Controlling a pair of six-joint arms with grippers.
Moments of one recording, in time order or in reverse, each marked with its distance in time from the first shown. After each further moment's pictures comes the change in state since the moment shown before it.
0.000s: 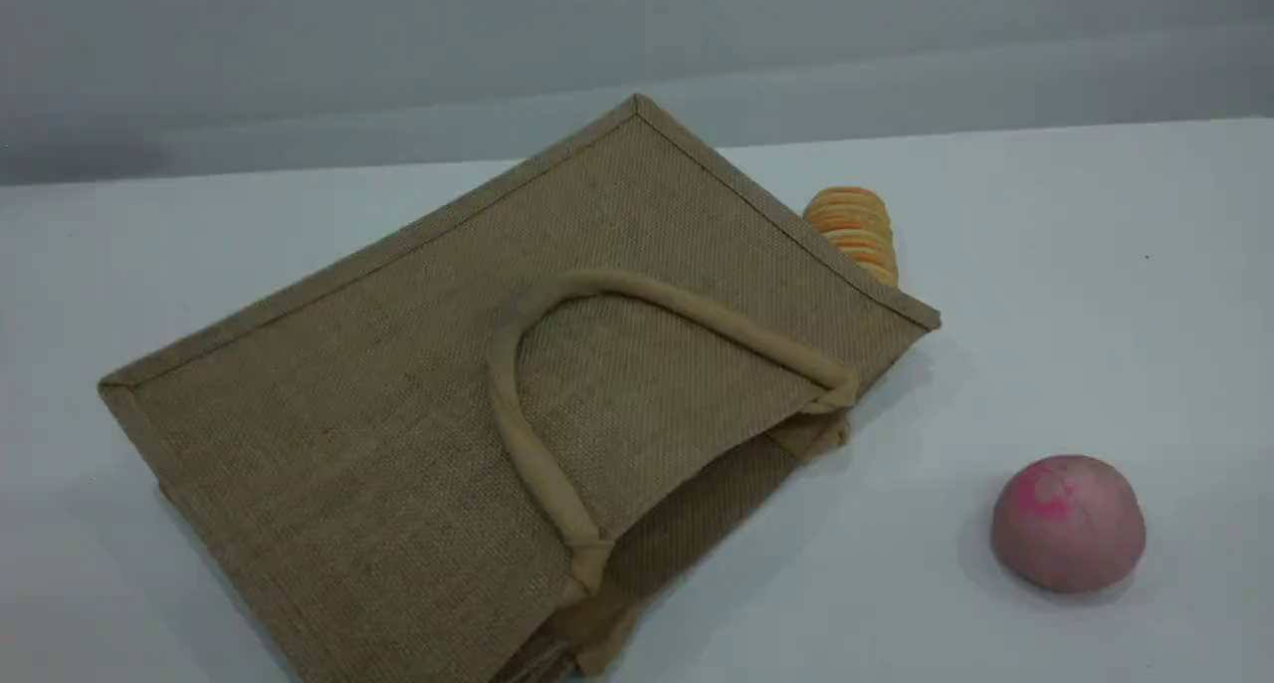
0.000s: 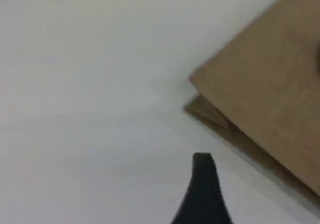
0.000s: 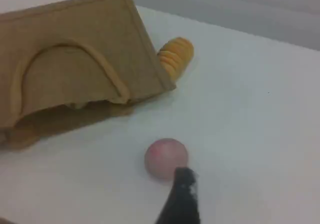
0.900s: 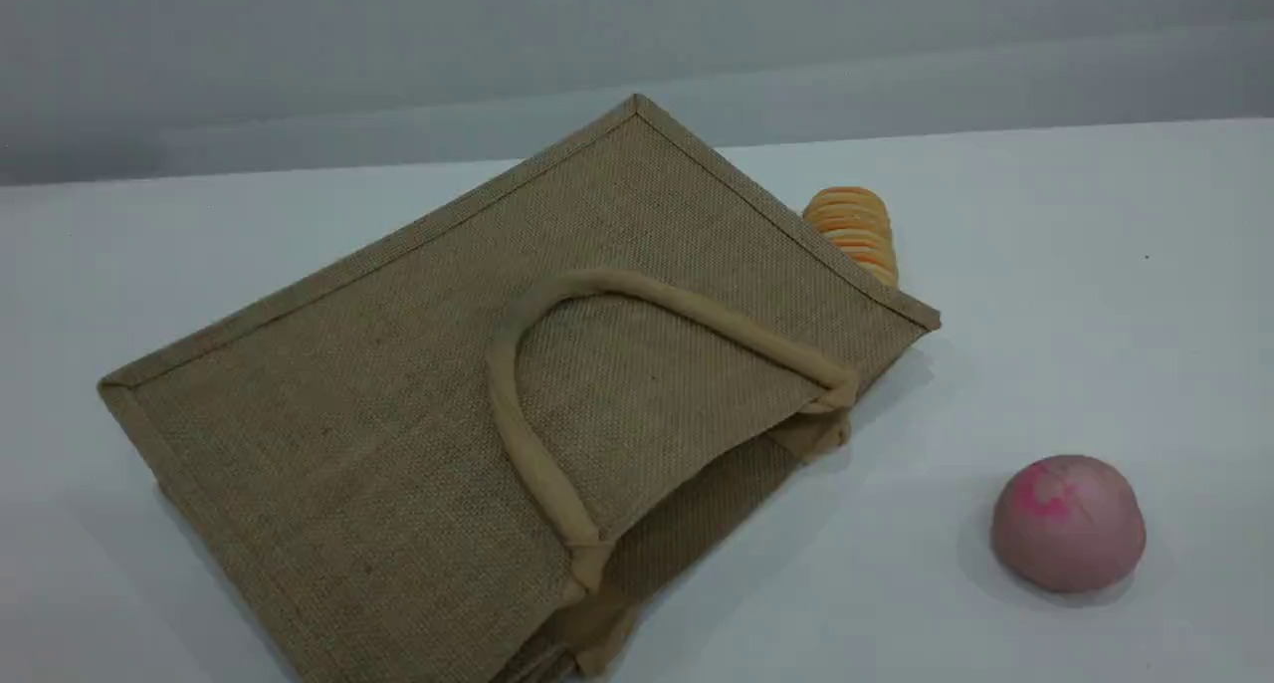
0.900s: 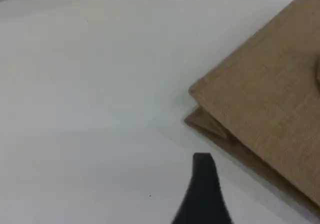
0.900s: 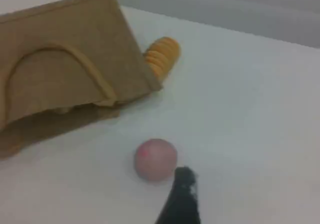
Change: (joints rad) left arm 0.000 -0.035 0.000 -0.001 0.000 0.001; right arm -0.044 0.000 0.000 -0.018 -0.002 0.023
